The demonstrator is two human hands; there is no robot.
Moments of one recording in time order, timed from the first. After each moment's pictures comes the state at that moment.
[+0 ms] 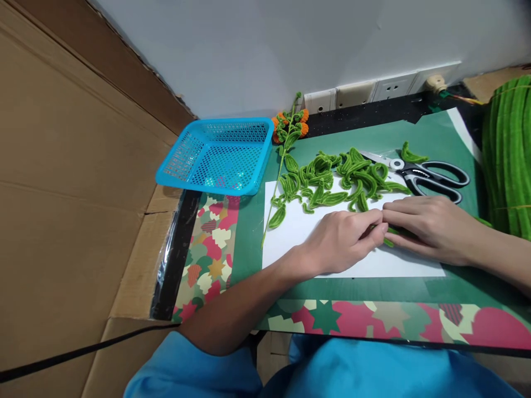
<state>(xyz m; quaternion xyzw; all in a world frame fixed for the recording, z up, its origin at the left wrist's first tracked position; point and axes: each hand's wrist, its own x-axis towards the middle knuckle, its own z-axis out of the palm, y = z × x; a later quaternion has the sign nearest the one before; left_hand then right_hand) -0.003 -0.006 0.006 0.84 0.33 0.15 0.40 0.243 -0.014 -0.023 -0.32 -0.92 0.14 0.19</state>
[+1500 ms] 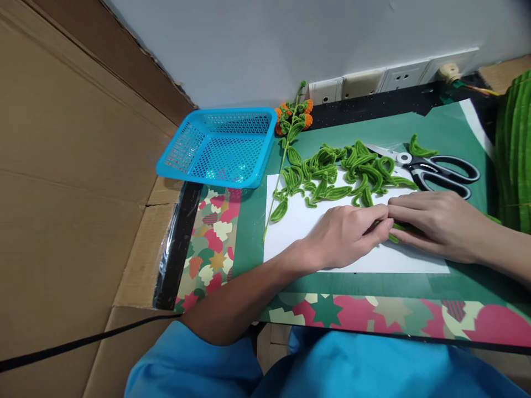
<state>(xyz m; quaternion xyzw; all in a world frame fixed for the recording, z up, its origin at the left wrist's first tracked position) -0.002 -0.008 0.002 0.84 0.32 0.17 0.41 0.244 -0.015 -0.019 -0.30 -0.94 0.09 0.16</state>
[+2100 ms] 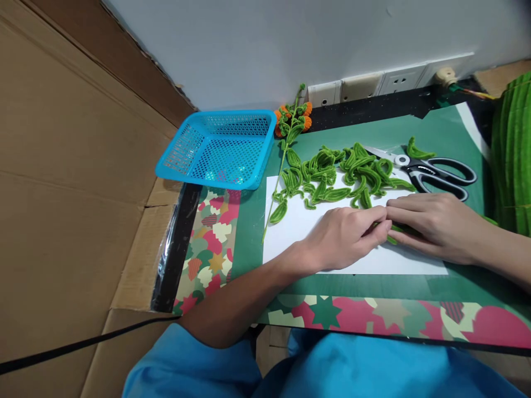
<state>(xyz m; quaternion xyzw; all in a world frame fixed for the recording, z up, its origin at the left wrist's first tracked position) -0.002 -0.007 0.001 0.84 0.31 0.18 0.41 0.243 -0.018 -0.016 -0.32 -0.93 0.12 0.15</state>
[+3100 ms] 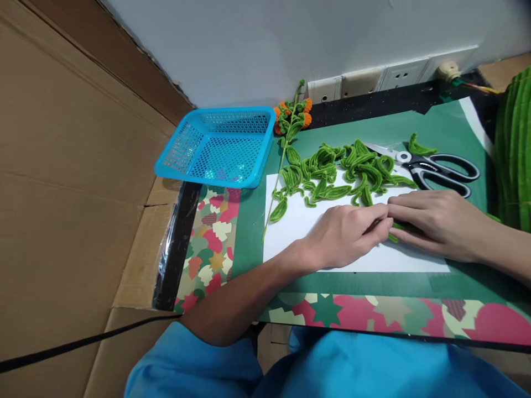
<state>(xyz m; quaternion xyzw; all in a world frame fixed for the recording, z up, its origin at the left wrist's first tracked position) -0.002 -0.007 0.004 0.84 0.32 0.17 0.41 0.245 -0.016 -0.016 -0.30 -0.94 0.10 0.15</state>
